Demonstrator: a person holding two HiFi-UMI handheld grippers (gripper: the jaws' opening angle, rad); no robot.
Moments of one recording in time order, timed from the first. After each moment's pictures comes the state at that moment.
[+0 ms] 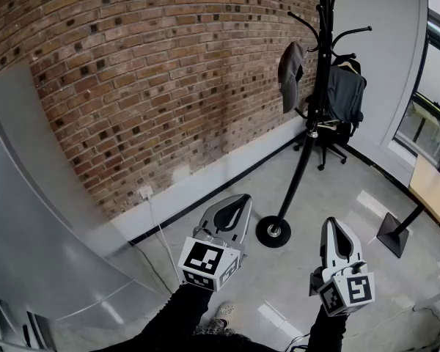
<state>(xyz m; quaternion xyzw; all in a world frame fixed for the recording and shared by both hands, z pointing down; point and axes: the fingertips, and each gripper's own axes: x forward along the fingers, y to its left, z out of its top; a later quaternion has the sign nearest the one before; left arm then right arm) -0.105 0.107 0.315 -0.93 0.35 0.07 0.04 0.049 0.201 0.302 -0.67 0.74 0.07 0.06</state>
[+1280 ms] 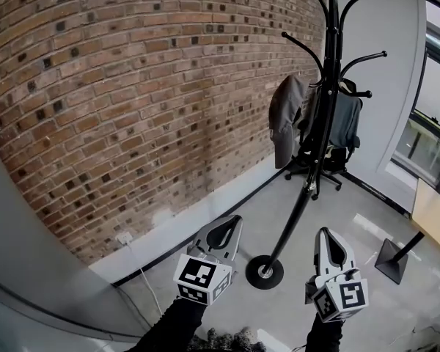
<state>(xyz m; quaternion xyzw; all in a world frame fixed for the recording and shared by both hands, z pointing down) -0.032 -0.105 0.331 -0.94 0.34 0.05 0.03 0.129 -0.012 0.301 -0.69 0.72 0.08 0.05</state>
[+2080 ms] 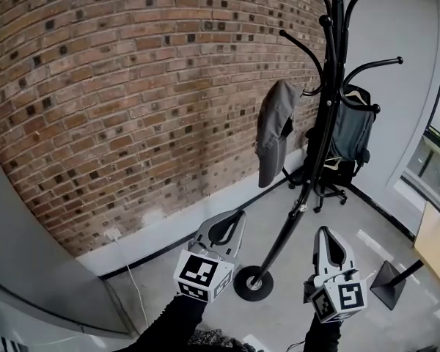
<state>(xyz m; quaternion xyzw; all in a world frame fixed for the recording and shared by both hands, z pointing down) 0.066 -0.168 0.318 -0.92 0.38 0.07 0.05 0.226 -0.091 0.297 -0.65 0.75 0.09 0.05</state>
